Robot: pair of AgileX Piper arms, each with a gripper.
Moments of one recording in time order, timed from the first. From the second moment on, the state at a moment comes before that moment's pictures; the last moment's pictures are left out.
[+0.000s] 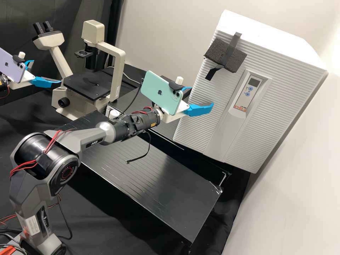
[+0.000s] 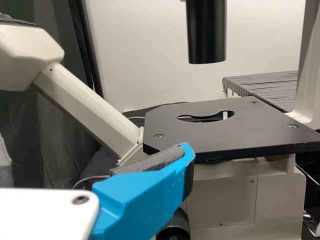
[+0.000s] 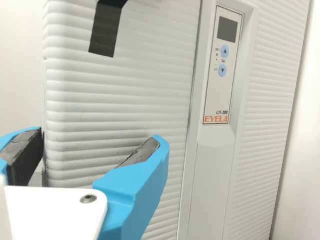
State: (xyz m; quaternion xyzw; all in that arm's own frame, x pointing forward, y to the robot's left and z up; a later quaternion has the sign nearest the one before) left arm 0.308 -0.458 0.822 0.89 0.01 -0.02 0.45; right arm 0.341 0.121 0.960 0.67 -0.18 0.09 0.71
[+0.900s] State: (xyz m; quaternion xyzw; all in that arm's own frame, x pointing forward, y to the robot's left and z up) left arm 0.308 -0.458 0.822 0.89 0.01 -0.02 0.45; right arm 0.313 0.109 0.974 0.68 -0.17 0.08 0.71
